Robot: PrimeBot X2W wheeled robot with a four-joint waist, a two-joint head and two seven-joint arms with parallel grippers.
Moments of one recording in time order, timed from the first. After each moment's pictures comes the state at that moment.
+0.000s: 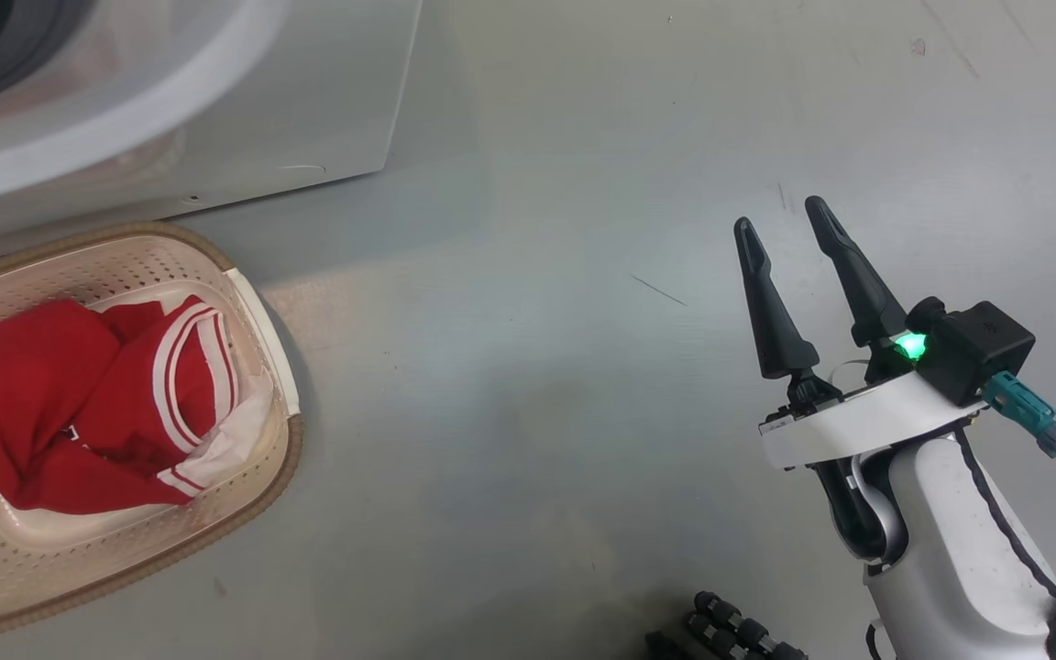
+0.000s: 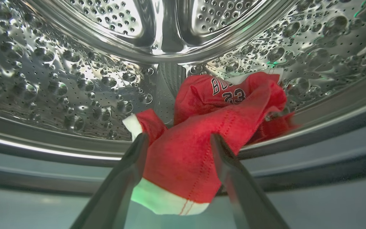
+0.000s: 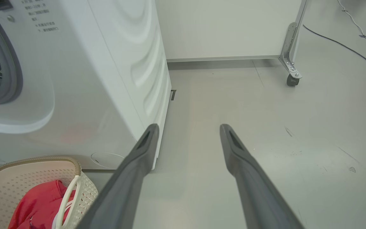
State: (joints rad) left arm -1.03 0.27 0.01 0.62 -0.29 0.08 0.29; right arm -0.30 -0.08 0.26 0.12 0.39 0.12 -0.25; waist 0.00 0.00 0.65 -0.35
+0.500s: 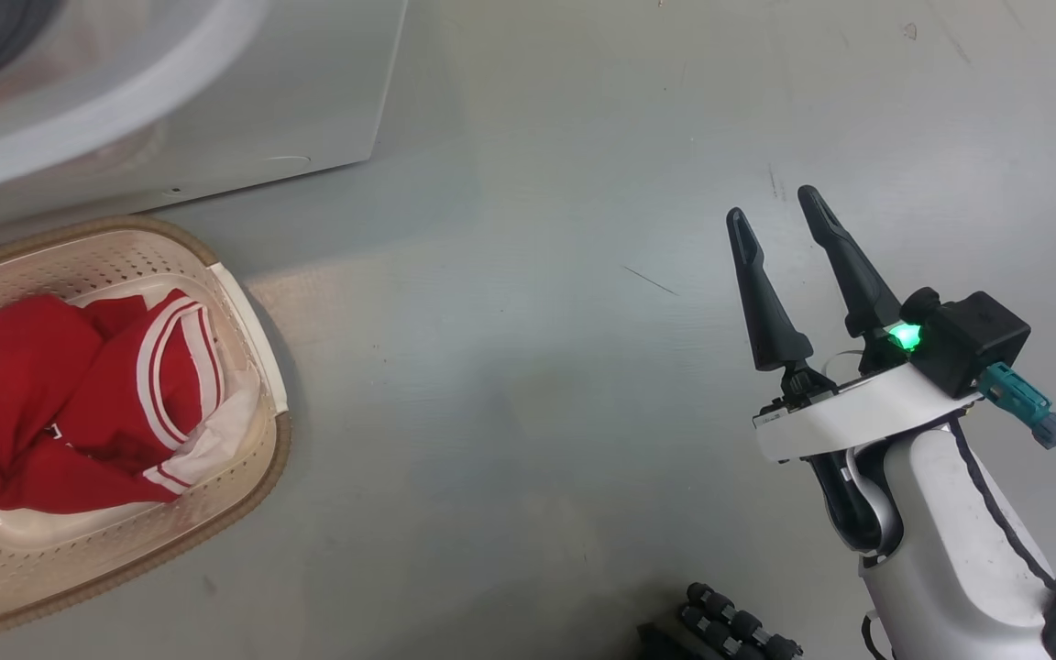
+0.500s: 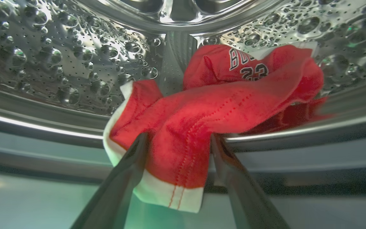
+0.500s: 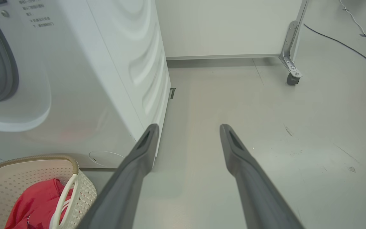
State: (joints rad) left arm -1.10 0.26 0.02 0.74 -0.28 0.10 0.32; right arm -0.32 -0.08 0.27 0.13 0.39 0.12 -0.25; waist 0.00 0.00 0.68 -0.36
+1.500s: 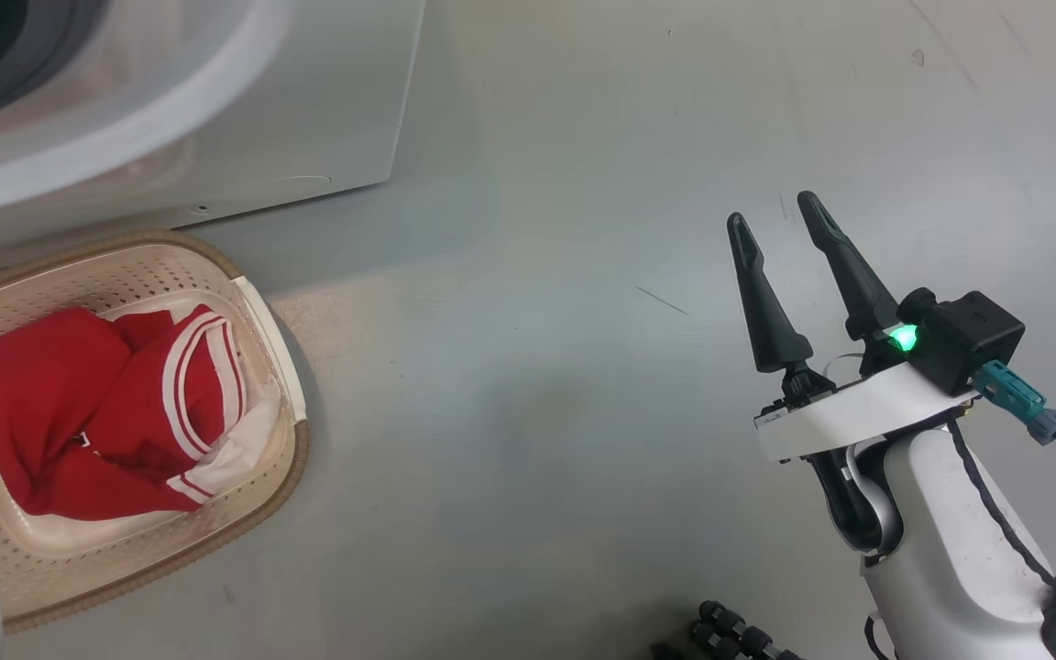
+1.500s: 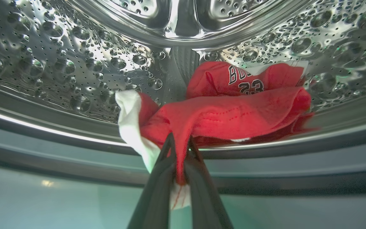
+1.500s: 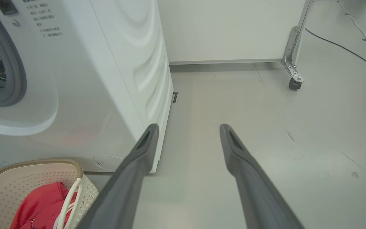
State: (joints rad) left arm -1.15 0.24 0.03 0.90 -0.28 0.10 0.22; right arm -0.33 -0.08 0.27 0.16 0.39 0.12 -0.25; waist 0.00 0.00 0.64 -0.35
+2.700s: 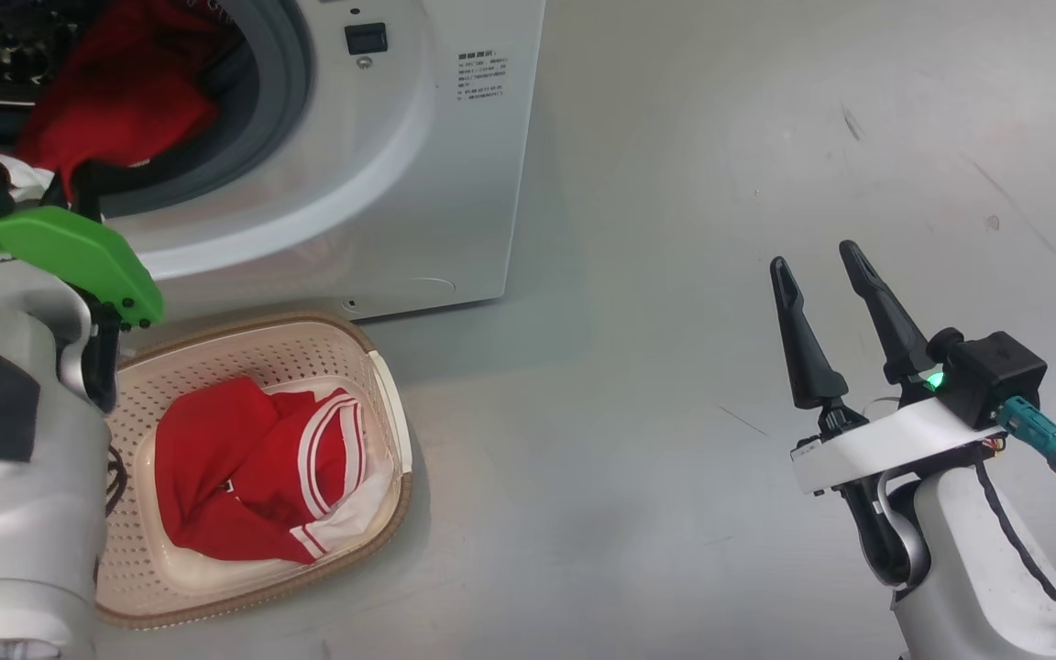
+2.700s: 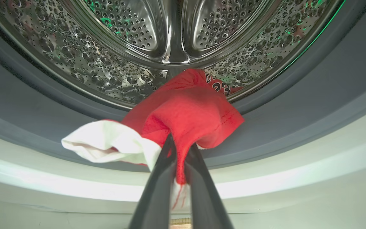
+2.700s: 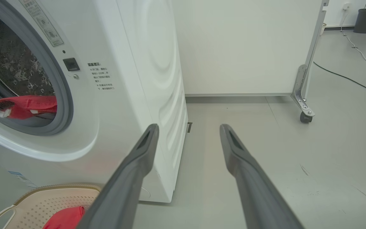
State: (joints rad) left arm -0.90 0.13 0.00 1.02 -0.32 -0.07 -0.09; right arm -0.26 -0.10 0.21 0.19 0.36 0.12 -0.25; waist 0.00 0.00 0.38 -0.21
